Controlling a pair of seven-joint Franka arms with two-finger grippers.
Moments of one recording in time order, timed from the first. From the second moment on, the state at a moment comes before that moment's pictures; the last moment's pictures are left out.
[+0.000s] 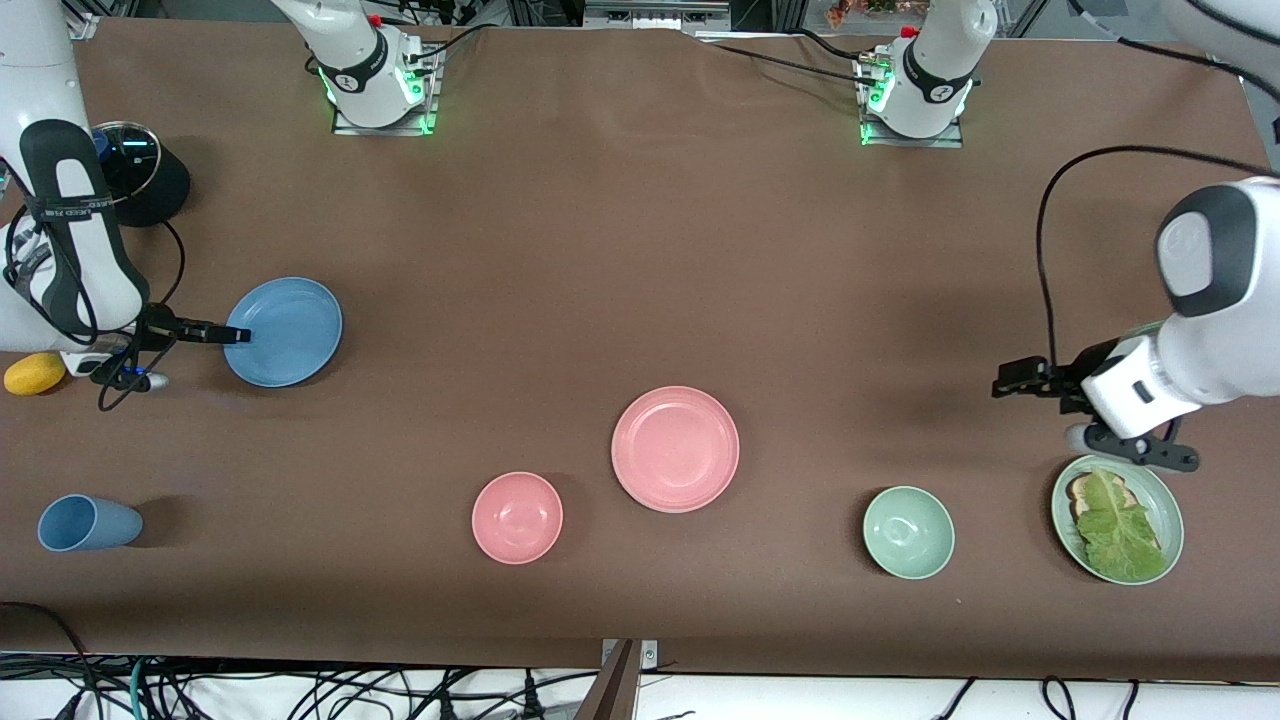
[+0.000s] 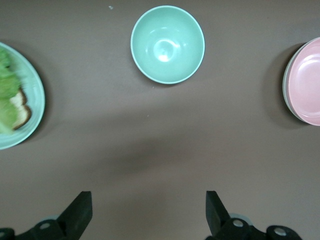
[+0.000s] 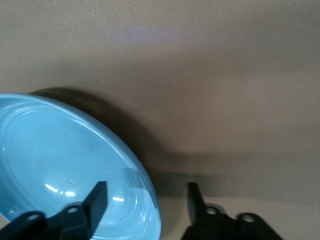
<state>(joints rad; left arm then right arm) -0.03 0.39 0.06 -1.46 -0.16 1.75 0.24 -0.20 0.59 -0.22 -1.88 0.32 2.06 -0.44</state>
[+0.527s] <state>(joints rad) -0.02 0.24 0.11 -1.45 -0.15 1.66 0.24 -0.20 0.59 -0.22 -1.88 0.34 2.05 -0.48</state>
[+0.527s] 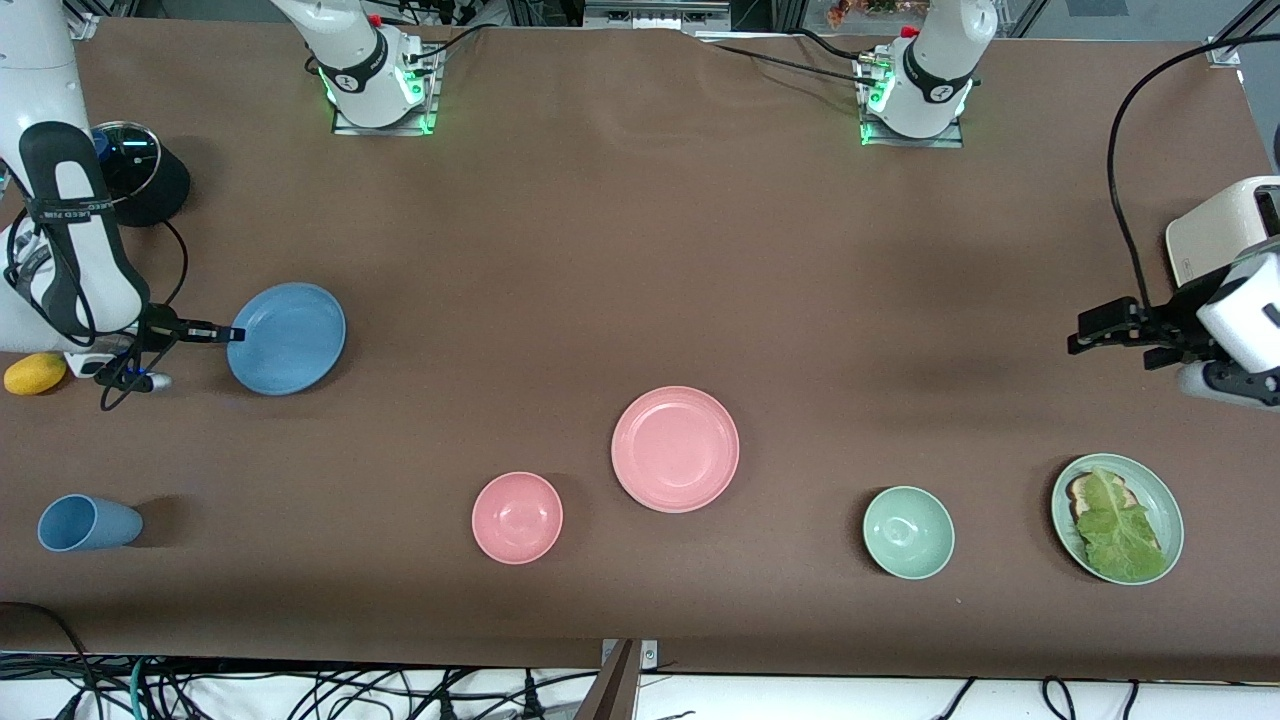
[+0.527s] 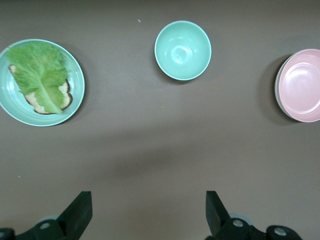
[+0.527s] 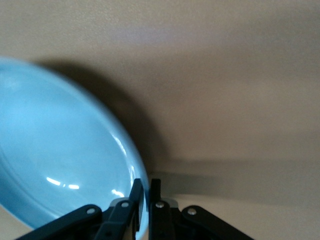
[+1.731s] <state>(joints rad) -0.04 0.14 0.11 -1.36 -0.15 1.37 0.03 -0.07 0.52 0.08 -1.52 0.35 1.65 0.02</state>
